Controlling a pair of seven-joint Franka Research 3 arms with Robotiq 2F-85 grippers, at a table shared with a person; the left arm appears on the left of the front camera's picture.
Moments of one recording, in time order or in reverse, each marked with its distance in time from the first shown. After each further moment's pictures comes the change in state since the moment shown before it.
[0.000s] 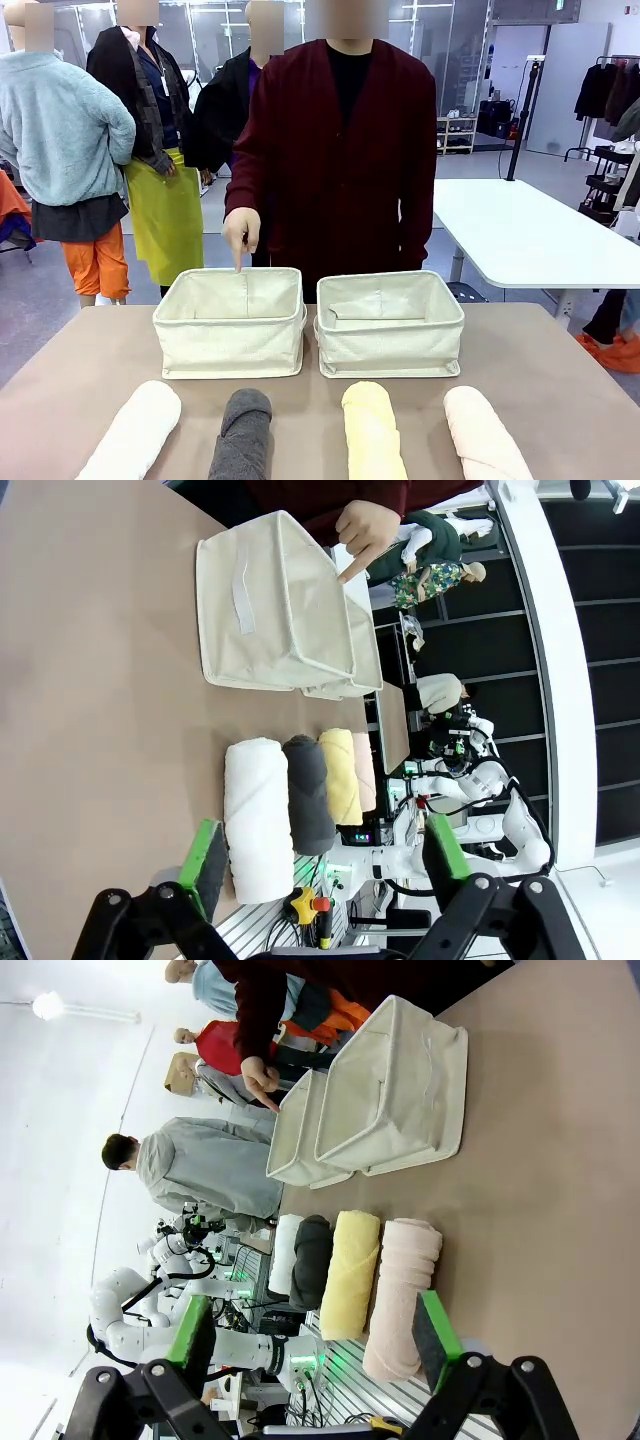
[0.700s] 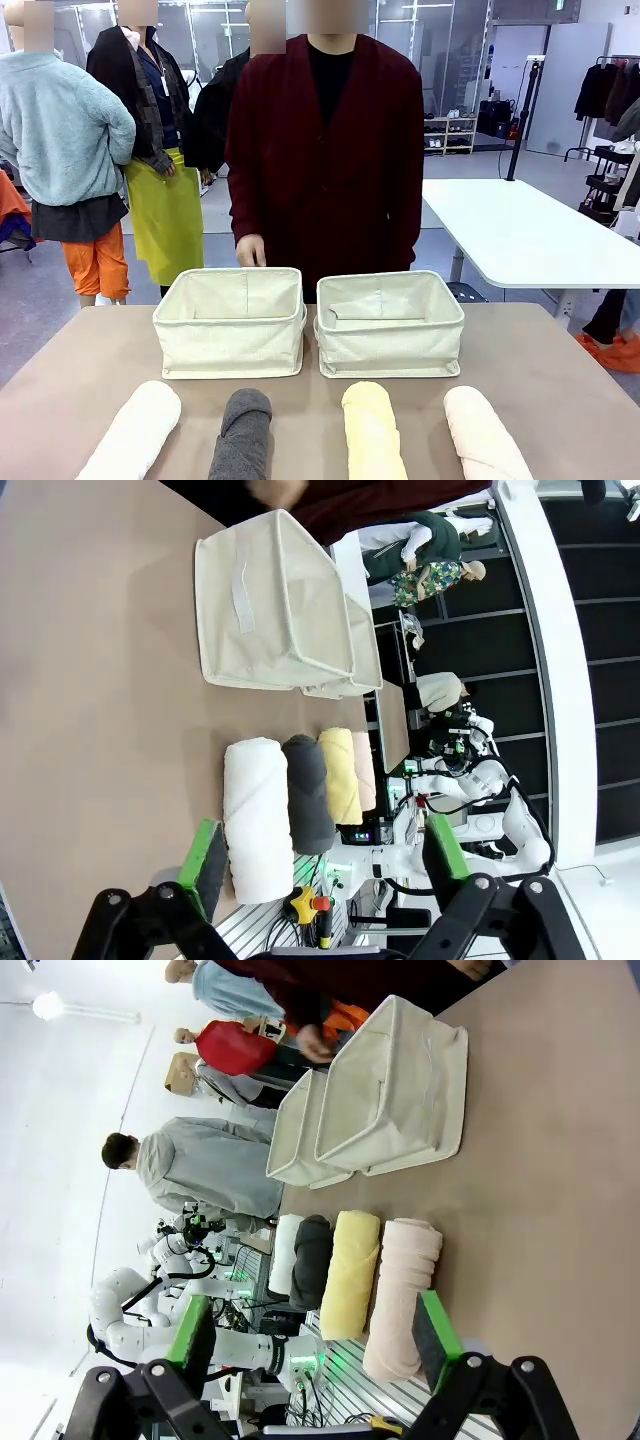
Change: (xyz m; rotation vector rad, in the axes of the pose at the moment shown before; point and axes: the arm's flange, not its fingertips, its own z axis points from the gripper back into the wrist) left arm 0.001 0.000 -0.001 -0.001 0.003 -0.001; right arm 0.000 0.000 0.000 0.000 0.000 0.000
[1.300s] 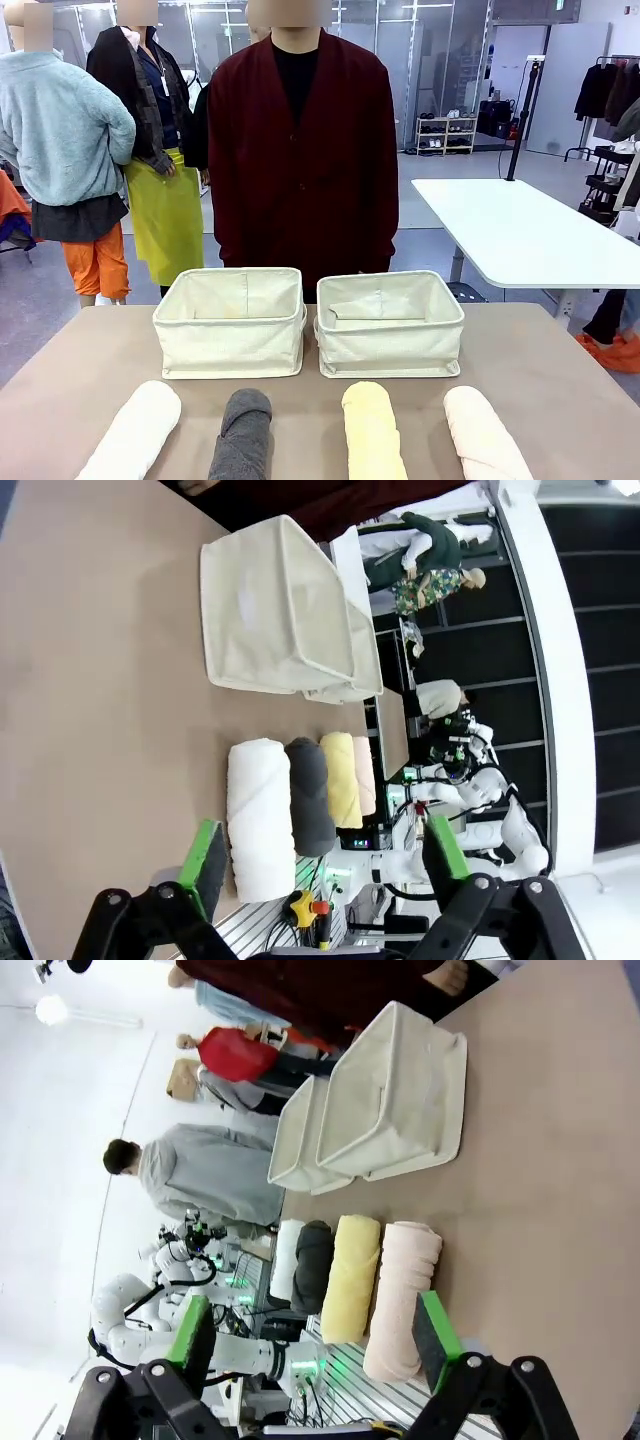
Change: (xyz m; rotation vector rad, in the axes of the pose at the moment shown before) left arm -0.005 0.006 0.010 0.002 -0.024 0.015; right arm -0.003 0.000 0.010 0.004 -0.028 0.001
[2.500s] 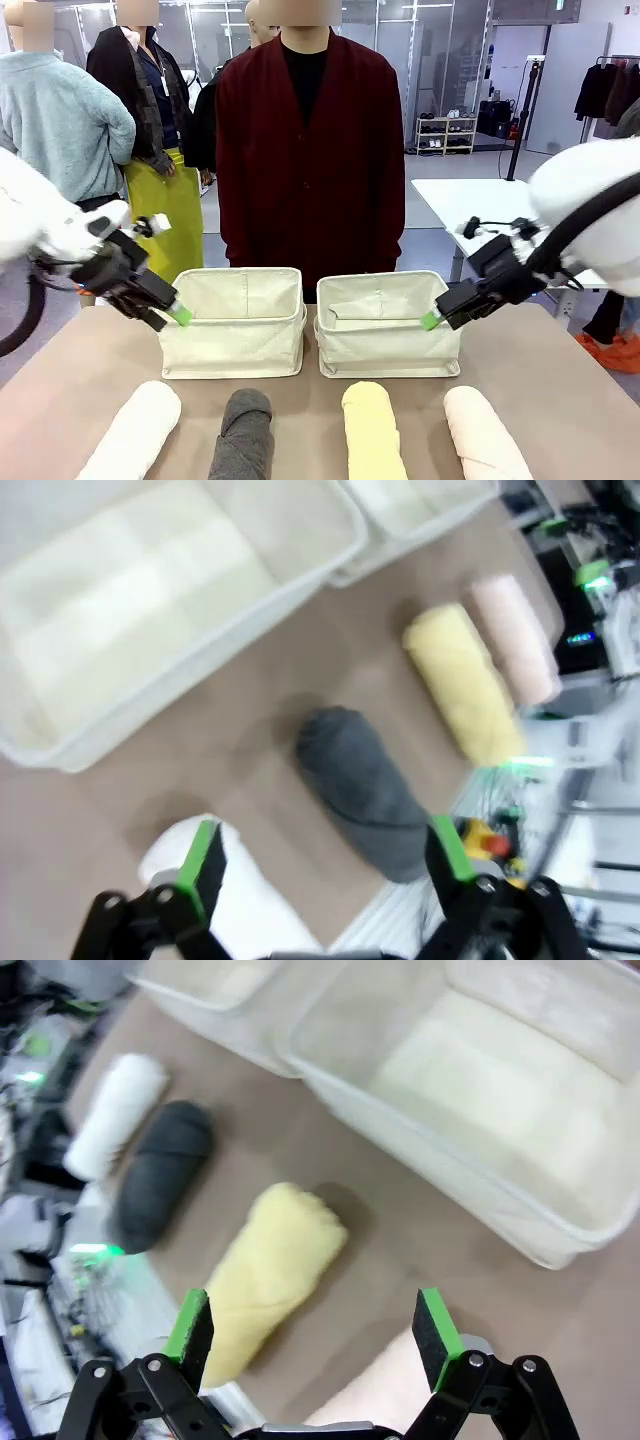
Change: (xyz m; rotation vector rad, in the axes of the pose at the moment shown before) left arm -0.035 -0.160 -0.350 0.367 0.503 -0.583; right arm -0.032 0.092 -0.363 -0.350 0.537 0.610
